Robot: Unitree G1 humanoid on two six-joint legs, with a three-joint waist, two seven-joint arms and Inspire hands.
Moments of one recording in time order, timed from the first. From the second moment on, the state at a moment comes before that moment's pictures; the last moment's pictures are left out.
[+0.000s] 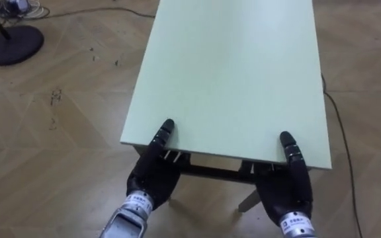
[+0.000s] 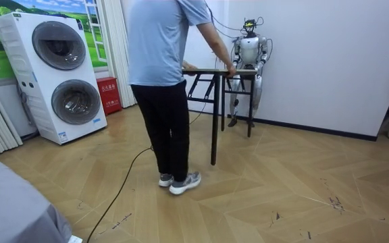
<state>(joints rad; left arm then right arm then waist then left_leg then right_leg) 0.12 0.13 -0.32 0.21 -1.29 -0.02 -0.04 0.27 -0.16 0.23 0.15 1.58 -0.13 0.16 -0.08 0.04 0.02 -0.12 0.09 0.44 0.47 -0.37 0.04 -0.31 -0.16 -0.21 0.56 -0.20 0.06</state>
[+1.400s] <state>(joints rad) 0.24 0.12 -0.30 0.14 -1.26 -0.02 -0.05 0.27 -0.18 0.25 0.18 1.55 -0.14 0.18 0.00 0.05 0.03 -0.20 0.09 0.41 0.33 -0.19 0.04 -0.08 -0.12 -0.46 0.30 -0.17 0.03</state>
